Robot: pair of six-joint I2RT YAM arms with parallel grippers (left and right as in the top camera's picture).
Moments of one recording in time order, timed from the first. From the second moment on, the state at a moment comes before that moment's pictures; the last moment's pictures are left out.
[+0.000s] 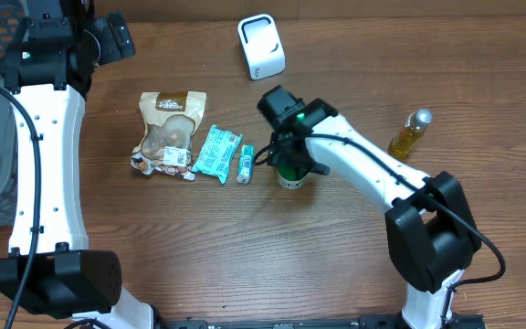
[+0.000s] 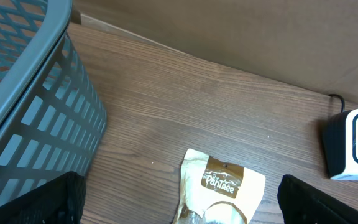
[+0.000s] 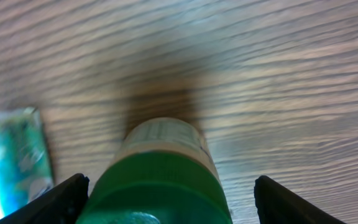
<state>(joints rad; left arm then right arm) 0.08 1.77 1.94 -0.92 -0.16 -0.21 0.60 1.98 1.54 -1.01 0.15 0.80</state>
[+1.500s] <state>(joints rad) 0.08 1.77 1.94 -0.92 -0.16 -0.21 0.52 1.98 1.54 -1.01 0.01 0.86</state>
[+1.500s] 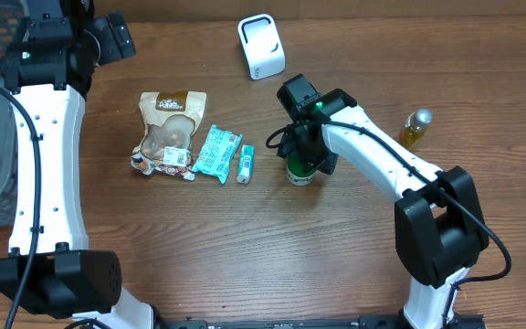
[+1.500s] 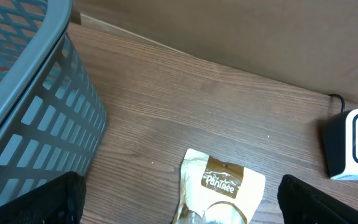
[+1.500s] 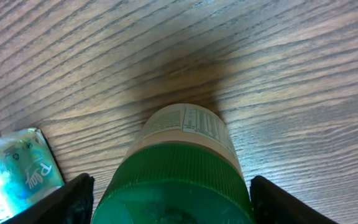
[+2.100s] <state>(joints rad) 0.08 1.77 1.94 -0.92 -0.16 -0.21 0.52 1.98 1.54 -1.09 -0.01 0.91</state>
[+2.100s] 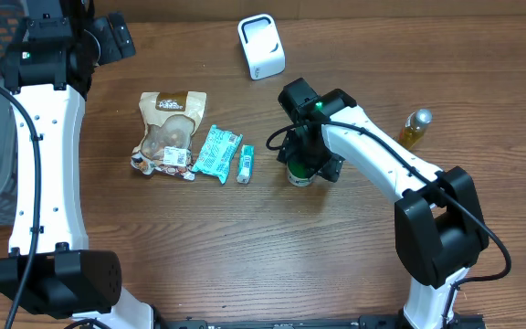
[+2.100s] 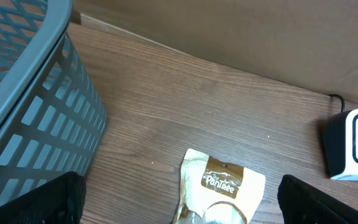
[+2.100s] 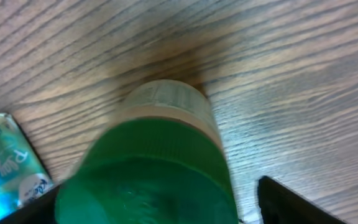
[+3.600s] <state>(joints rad) 0.08 1.77 1.94 -0.92 -0.16 -0.21 0.53 1.98 1.54 -0.99 -0.05 0.90</state>
